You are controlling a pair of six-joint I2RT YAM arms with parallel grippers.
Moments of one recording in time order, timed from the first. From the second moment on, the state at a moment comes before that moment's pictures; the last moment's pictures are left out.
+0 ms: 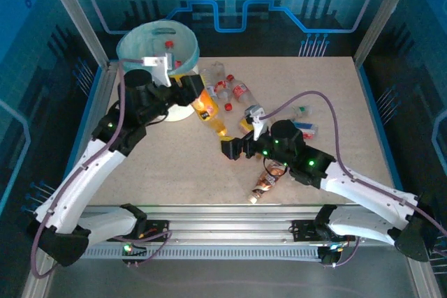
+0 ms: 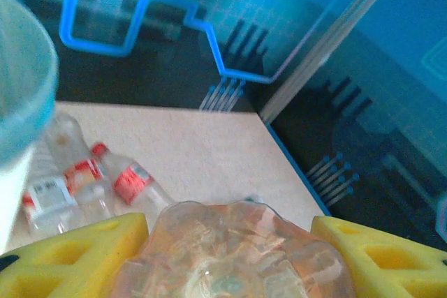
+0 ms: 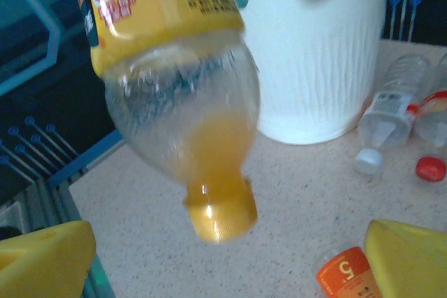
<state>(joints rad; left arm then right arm) -0.45 1.12 1.30 -0.35 0.09 -0.50 0.88 1.02 0.81 -0.04 -0.01 0.31</state>
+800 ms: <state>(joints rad) -0.12 1.57 1.91 -0.35 -0.07 -0.25 0.88 1.10 0.98 -0.15 0.07 0.32</state>
